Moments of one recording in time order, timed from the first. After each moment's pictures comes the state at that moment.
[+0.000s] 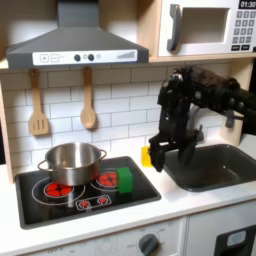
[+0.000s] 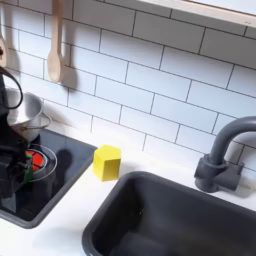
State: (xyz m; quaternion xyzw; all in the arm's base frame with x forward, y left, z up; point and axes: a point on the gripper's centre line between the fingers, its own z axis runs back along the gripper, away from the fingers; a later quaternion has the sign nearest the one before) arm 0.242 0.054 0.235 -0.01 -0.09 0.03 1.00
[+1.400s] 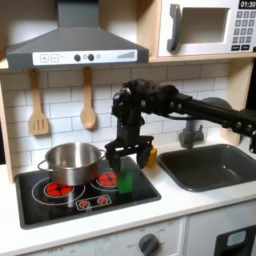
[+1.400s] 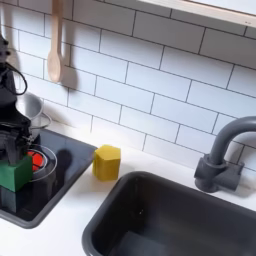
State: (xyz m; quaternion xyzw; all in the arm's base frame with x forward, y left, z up) arm 0.318 0.102 0.196 -0.02 -0.08 0.01 1.00
